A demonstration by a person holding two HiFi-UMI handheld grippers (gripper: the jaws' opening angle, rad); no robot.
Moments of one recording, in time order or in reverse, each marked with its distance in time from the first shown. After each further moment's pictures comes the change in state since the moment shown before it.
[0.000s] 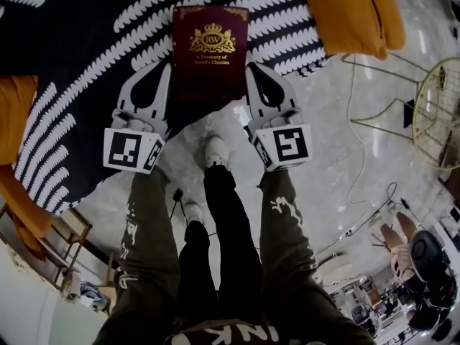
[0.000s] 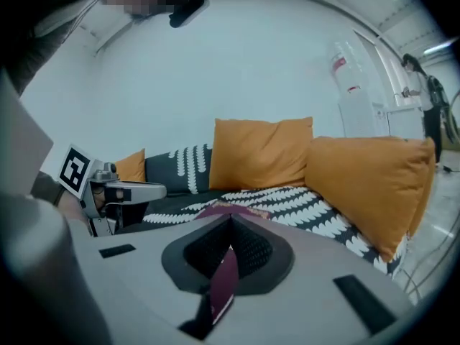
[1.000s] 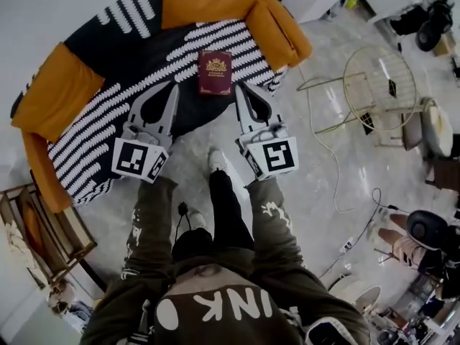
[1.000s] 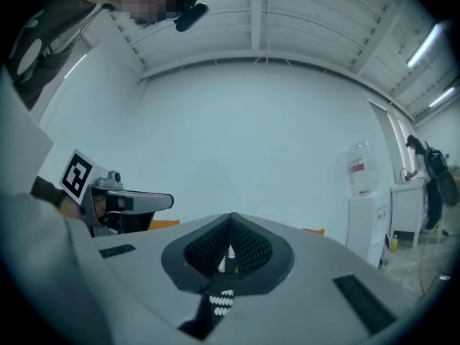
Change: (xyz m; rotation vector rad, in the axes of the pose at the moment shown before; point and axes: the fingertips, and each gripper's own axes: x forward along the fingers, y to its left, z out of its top) left arm -0.307 -0.140 0.328 0.144 -0.316 -0.062; right arm -0.279 0.224 0.312 -0.204 -0.361 0.004
